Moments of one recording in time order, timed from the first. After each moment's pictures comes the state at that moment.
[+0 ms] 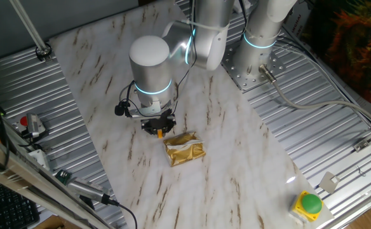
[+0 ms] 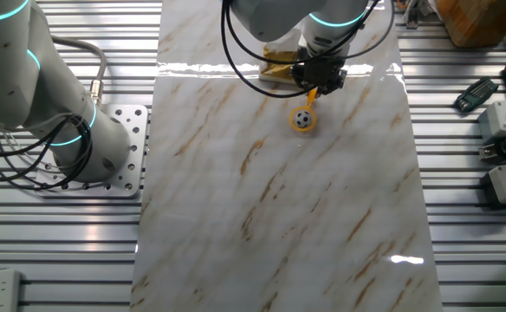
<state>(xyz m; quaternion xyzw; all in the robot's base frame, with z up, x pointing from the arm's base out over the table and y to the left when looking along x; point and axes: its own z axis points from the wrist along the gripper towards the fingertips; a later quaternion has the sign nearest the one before) 0.497 0.136 0.022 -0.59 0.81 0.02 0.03</state>
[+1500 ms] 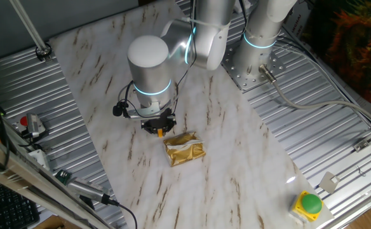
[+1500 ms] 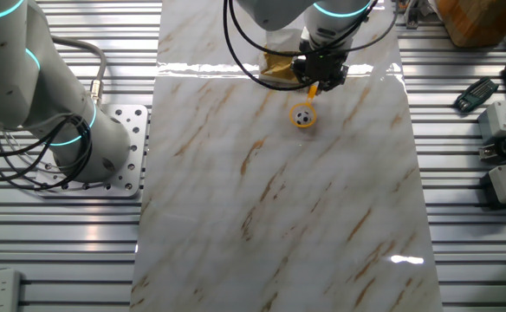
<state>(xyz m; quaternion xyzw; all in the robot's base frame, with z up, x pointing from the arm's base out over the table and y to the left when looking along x) 0.495 0.139 0.034 -0.58 0.82 0.02 0.02</state>
